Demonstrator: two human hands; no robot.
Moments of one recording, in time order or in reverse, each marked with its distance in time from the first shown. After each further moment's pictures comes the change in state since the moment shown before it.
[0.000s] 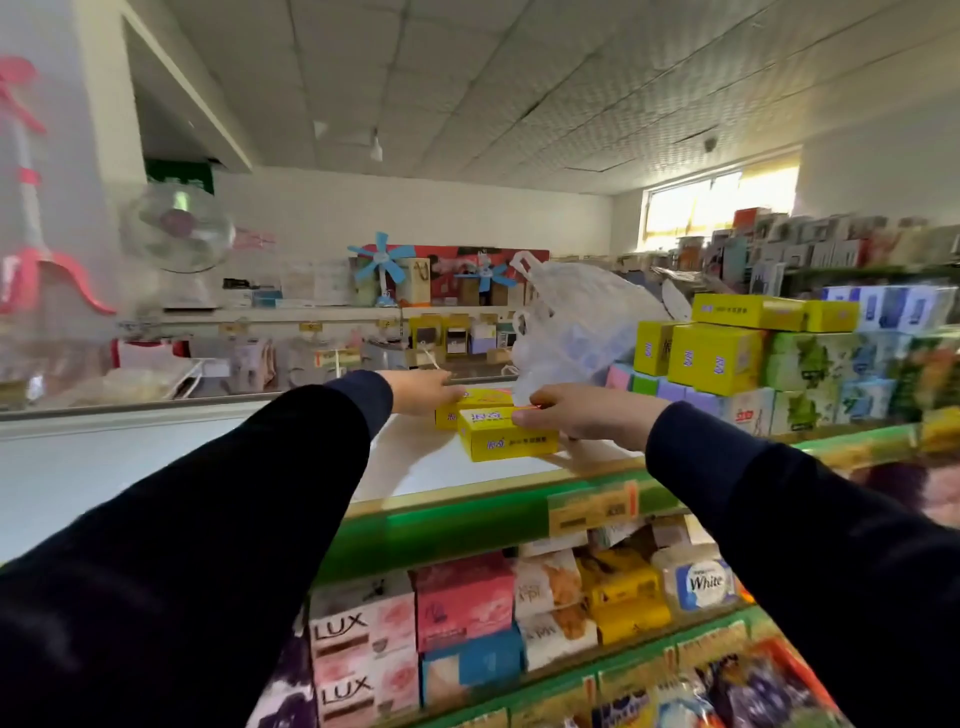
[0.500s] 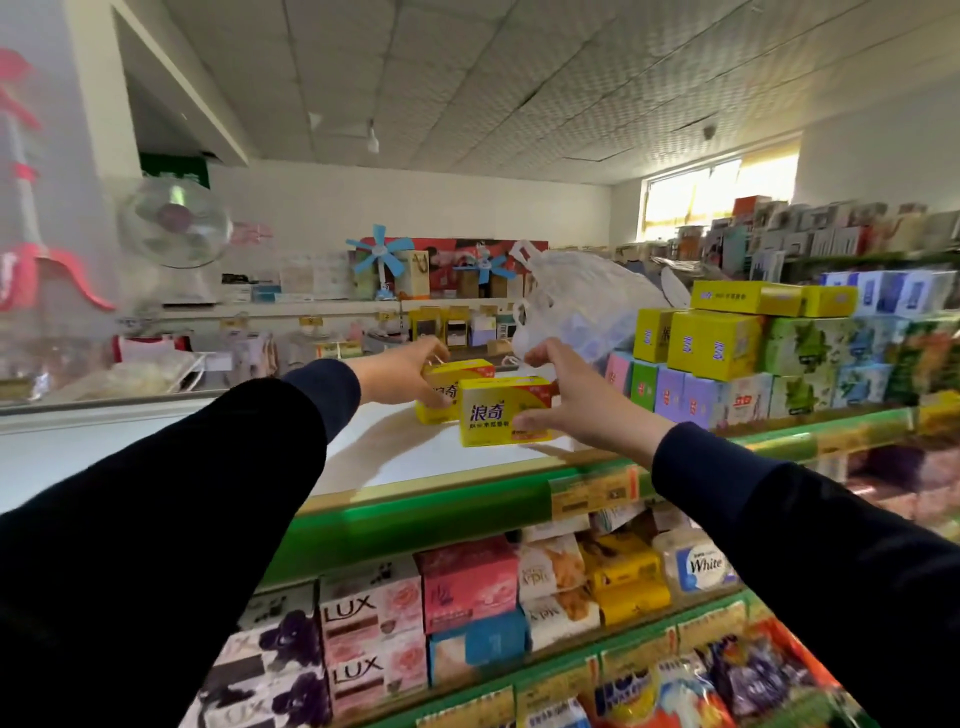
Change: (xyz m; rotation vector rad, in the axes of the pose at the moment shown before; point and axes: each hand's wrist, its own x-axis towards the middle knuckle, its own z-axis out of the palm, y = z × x) left_hand -0.022 -0.020 -0.008 -0.203 0.097 0.141; right_hand -0.009 0.016 0.019 0.162 0.343 -0.324
